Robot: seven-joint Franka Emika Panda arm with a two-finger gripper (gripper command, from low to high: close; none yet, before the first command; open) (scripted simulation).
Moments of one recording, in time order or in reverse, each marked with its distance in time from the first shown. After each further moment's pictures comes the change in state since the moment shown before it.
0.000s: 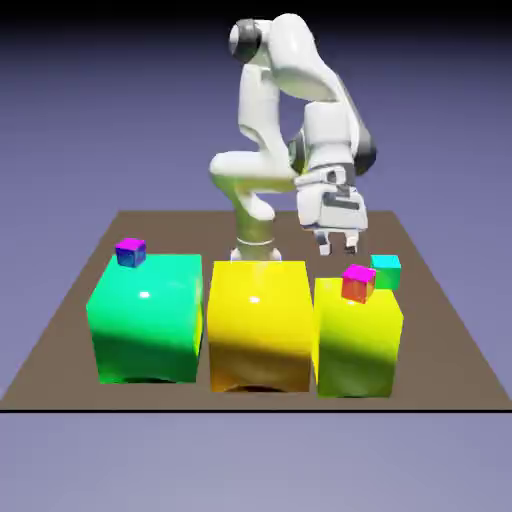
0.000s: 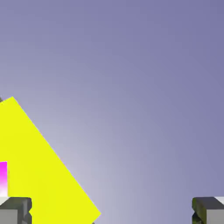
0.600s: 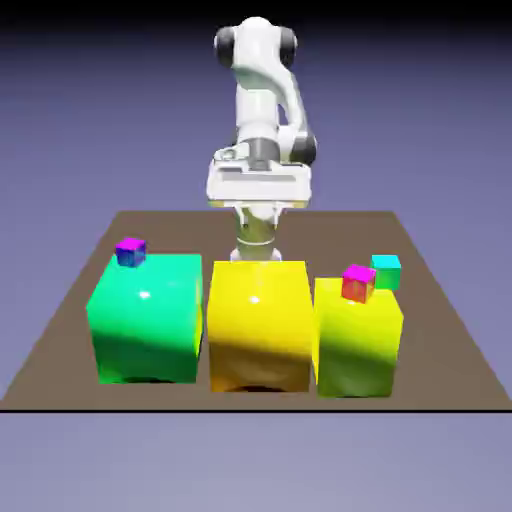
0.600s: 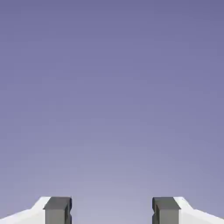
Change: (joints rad) arm 0.151 -0.280 -0.514 -0.283 -0.180 0.272 0.783
